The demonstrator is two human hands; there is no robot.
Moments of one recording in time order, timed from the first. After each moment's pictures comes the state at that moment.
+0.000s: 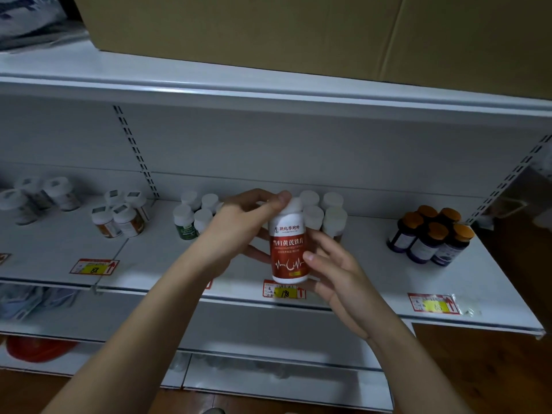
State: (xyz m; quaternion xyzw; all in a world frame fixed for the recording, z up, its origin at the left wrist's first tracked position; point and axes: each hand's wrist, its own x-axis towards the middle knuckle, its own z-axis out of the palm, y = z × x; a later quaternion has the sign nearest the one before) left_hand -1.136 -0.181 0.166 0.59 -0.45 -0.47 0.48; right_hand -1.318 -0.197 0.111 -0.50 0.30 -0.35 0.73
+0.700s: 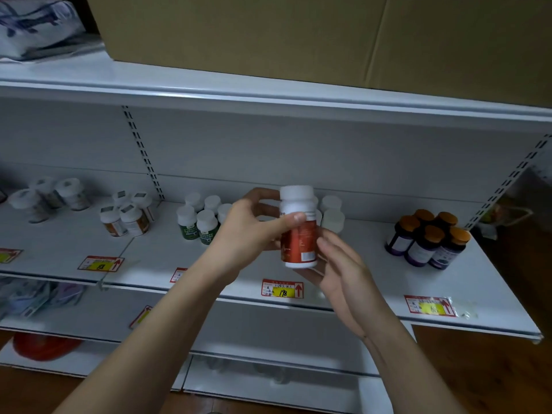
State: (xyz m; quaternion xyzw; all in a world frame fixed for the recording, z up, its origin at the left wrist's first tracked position) left_hand -1.158 -0.172 0.160 0.58 -0.45 -0.42 0.53; right_hand -1.325 -0.194 0.115 -0.46 0.28 -0.41 0.74
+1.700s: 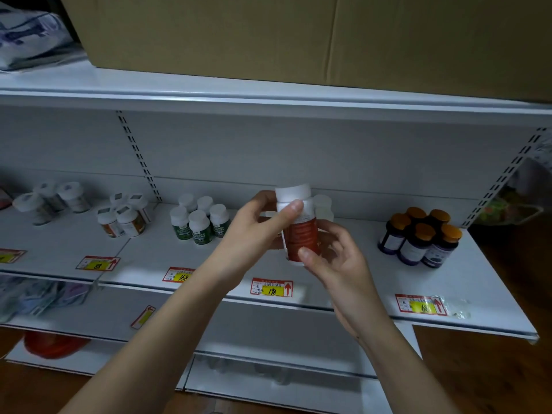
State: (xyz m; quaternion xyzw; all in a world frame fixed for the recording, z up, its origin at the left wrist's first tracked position) left_hand -1.199 -0.172 0.162 0.55 -0.47 -0.43 0.54; right_hand -1.353 -0.201 0.099 -0.54 0.34 -0.47 0.61
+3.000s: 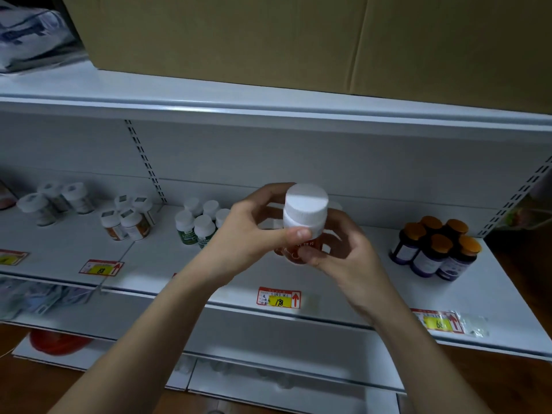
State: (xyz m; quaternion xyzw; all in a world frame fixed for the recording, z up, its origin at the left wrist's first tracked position) left_hand -1.166 -0.184 0.171 0.50 -0.57 -0.40 0.52; right_hand -1.342 -0.229 0.134 -0.62 0.27 -0.42 0.61
